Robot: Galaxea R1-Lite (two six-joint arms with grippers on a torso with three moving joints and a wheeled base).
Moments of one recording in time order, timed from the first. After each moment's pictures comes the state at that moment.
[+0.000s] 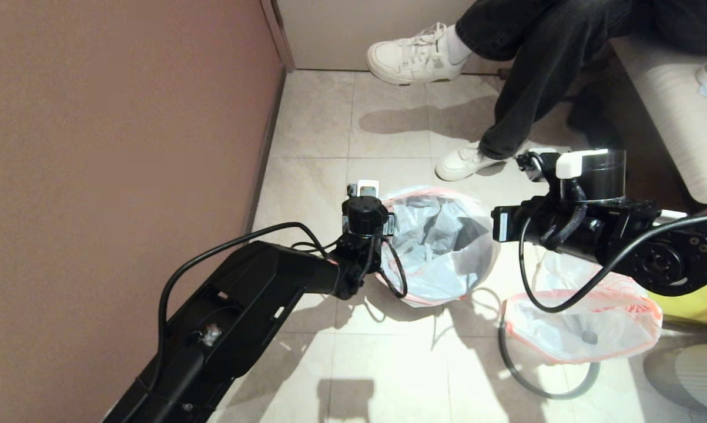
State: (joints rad) left arm -0.58 2.69 -1.96 -0.69 0.53 0.06; right arm 0.36 1.85 -1.12 -0.42 -0.12 0.12
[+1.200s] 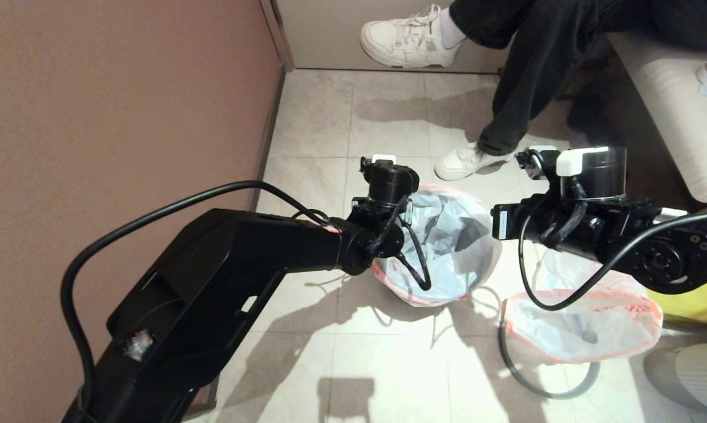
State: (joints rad) left arm -0.70 2.45 -1.95 -0.29 0.67 -0.06; right arm 0.36 1.85 -1.13 -0.42 -0.12 0.12
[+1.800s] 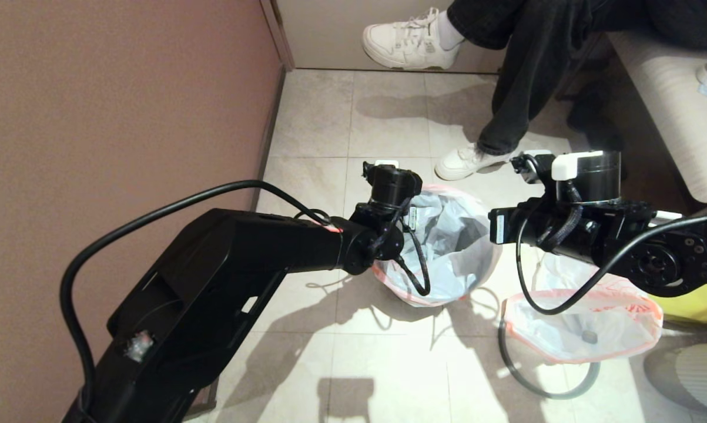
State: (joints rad) left arm -0.70 2.45 -1.96 -0.21 0.61 -0.12; right arm 0.37 1.86 -1.12 -0.42 -0.12 0.10
